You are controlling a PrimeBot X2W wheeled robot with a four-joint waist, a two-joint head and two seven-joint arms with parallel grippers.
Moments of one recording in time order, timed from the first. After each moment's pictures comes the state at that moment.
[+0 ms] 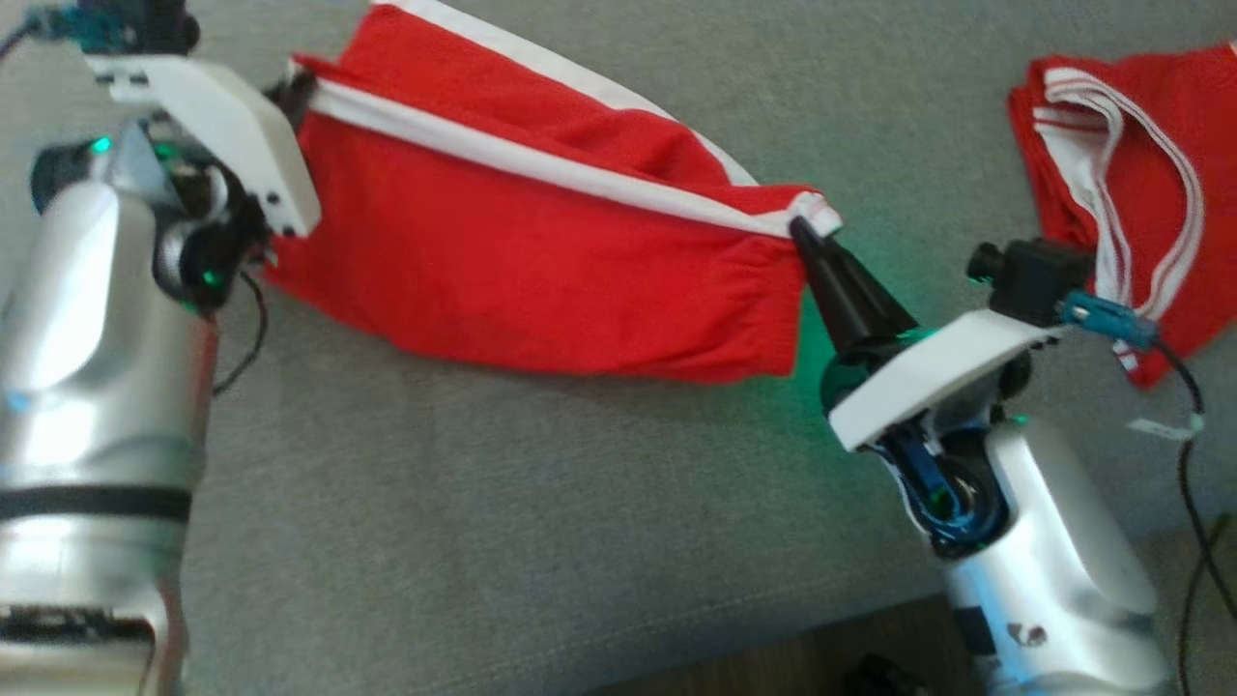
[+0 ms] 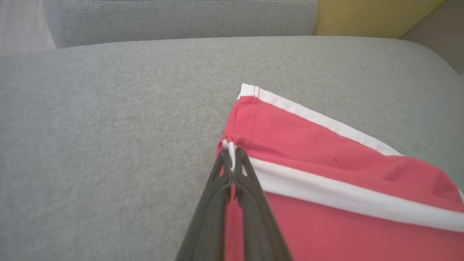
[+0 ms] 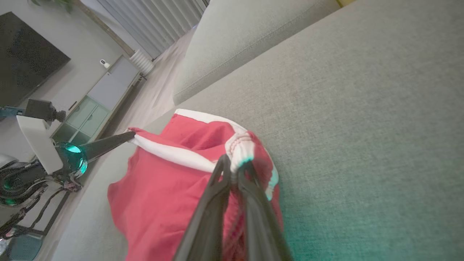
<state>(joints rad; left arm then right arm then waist) -0.84 0.22 -0.21 0.64 -0.45 -0.09 0.42 -0.34 -0.06 0.28 0.16 0.67 0.13 0.19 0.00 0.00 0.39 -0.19</state>
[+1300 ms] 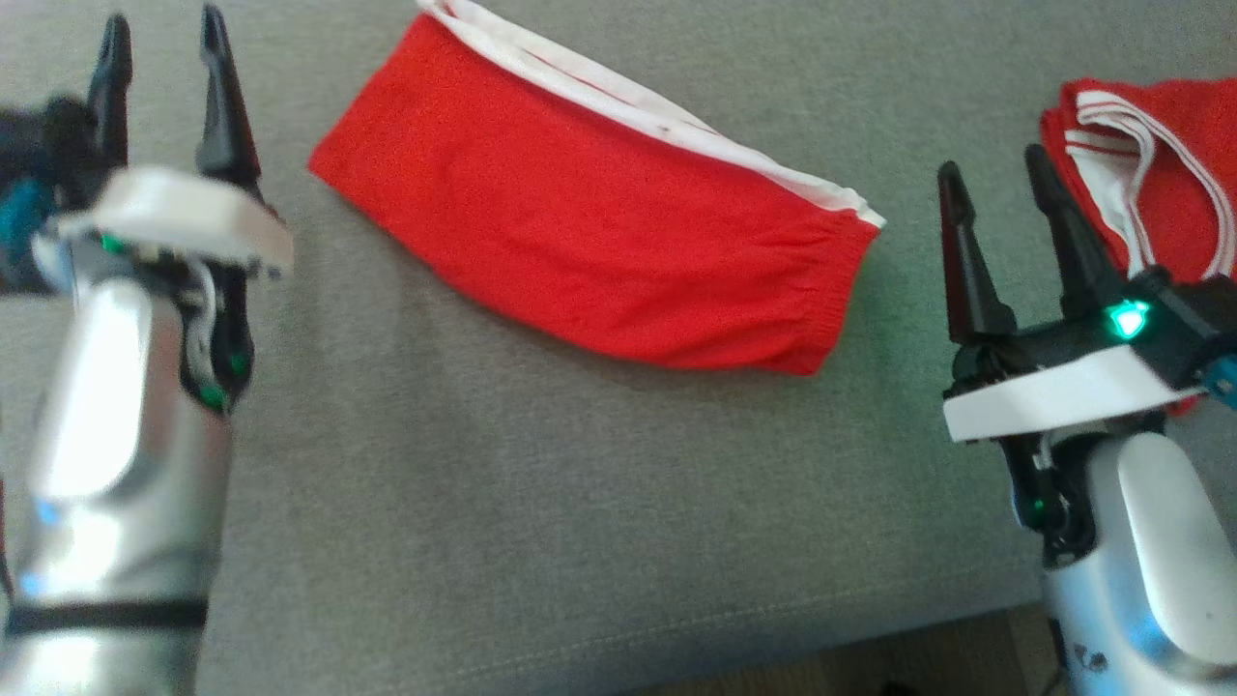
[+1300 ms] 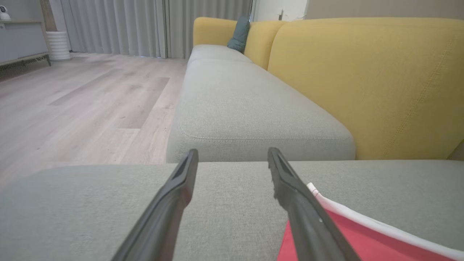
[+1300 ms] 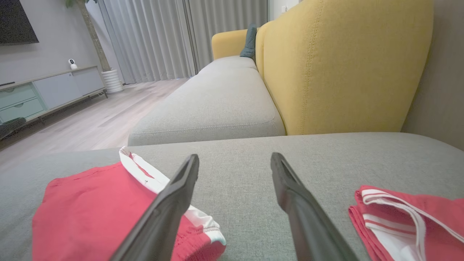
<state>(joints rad) -0.66 0.22 -0.18 0.49 -0.33 0.10 -0.25 -0.28 -0.11 0.11 0.04 0.24 0.13 -0.08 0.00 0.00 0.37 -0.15</state>
